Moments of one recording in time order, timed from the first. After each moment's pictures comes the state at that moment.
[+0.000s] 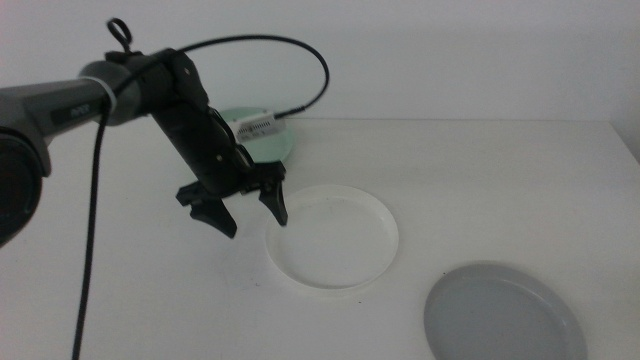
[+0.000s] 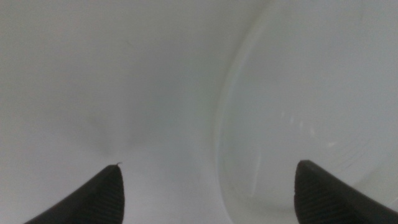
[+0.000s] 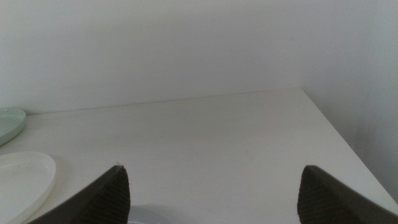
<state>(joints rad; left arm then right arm) -0.22 2.18 -1.69 -0.47 1.21 0.04 -0.01 0.00 0.00 -0.04 0.20 0.14</state>
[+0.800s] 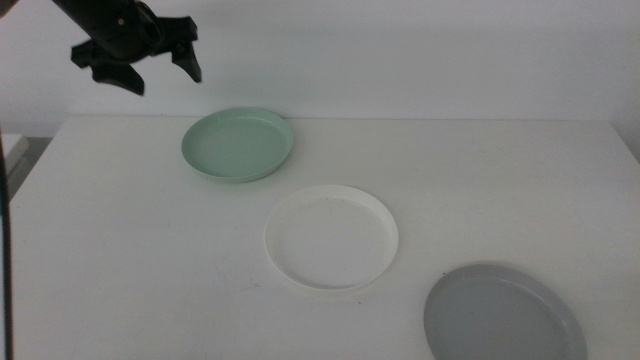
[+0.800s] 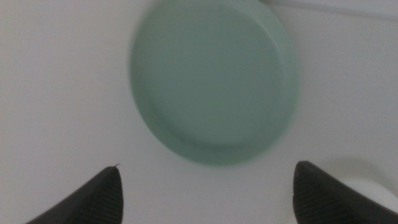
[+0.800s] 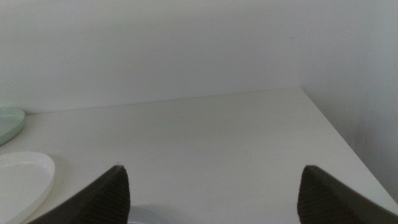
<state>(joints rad) -0.05 2.07 -2.07 -0.24 1.22 -0.08 -0.01 0.00 0.00 -0.04 0.20 0.14</state>
